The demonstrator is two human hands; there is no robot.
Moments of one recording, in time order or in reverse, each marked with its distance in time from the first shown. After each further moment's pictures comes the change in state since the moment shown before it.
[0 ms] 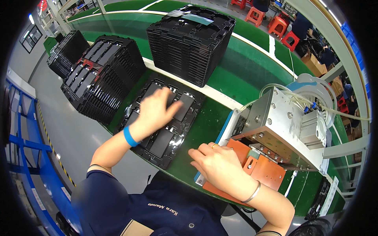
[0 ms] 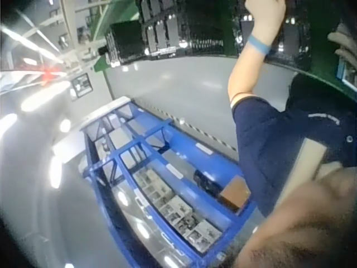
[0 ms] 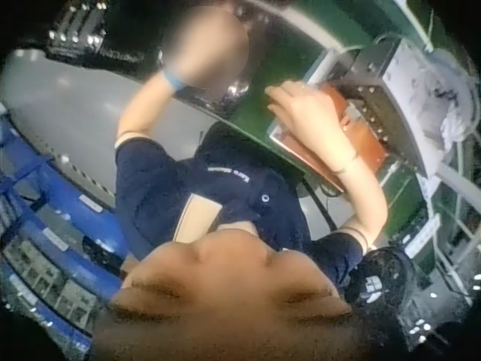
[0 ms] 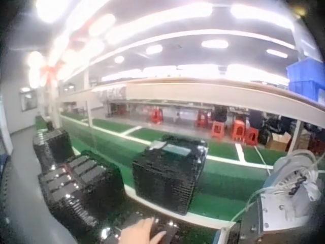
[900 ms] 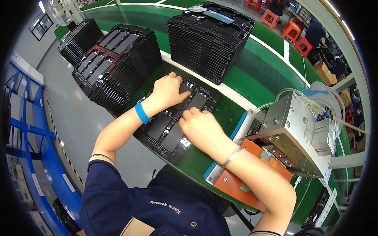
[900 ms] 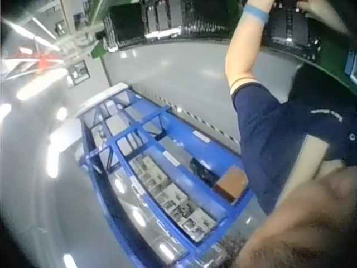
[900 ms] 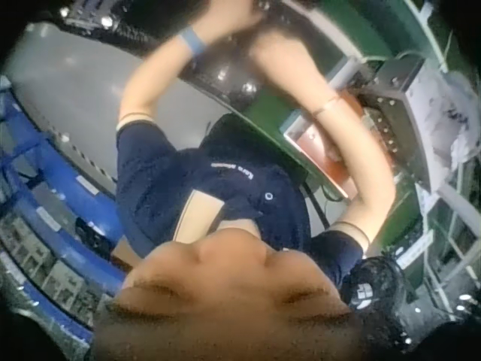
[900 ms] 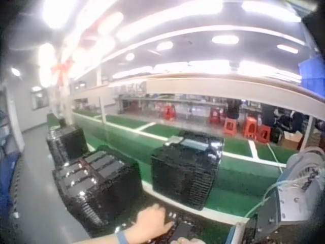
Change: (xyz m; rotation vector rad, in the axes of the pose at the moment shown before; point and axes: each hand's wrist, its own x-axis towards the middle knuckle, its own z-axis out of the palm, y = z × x) left_hand 0.030 -0.034 0.001 0.182 -0.142 -0.029; right_hand 0.096 0.014 0.056 -0.254 0.099 -0.262
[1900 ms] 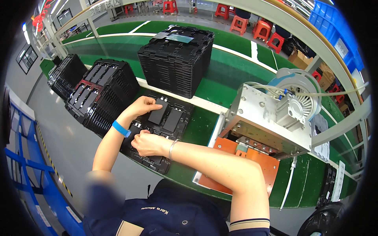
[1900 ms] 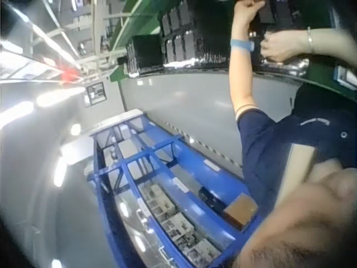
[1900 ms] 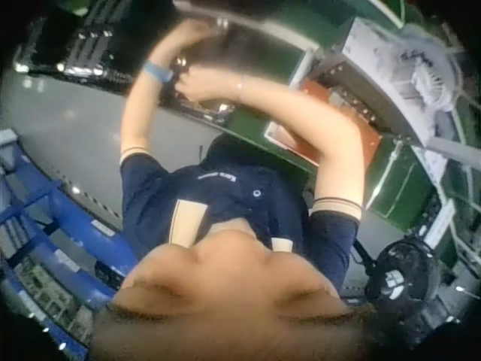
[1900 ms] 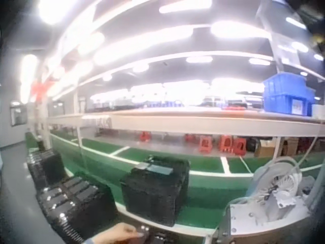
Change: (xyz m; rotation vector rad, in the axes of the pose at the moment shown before) left_hand 0.032 -0.055 0.013 -0.776 -0.441 -0.092; right_hand 0.058 -0.041 0.055 -0.404 0.125 -0.539
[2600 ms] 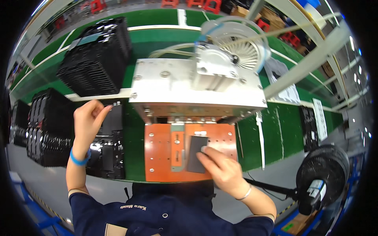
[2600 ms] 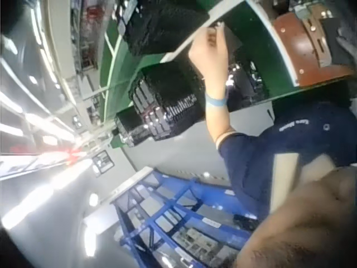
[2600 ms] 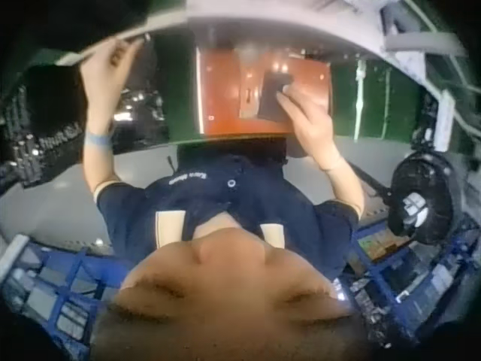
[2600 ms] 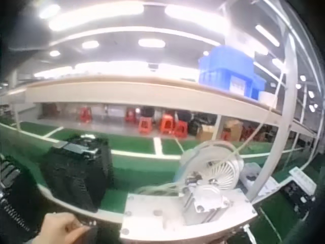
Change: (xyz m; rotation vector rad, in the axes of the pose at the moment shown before) left_hand -0.040 0.150 0.080 0.276 0.372 0.541; right_hand -0.258 -0.125 -0.208 0.157 -0.037 1.339
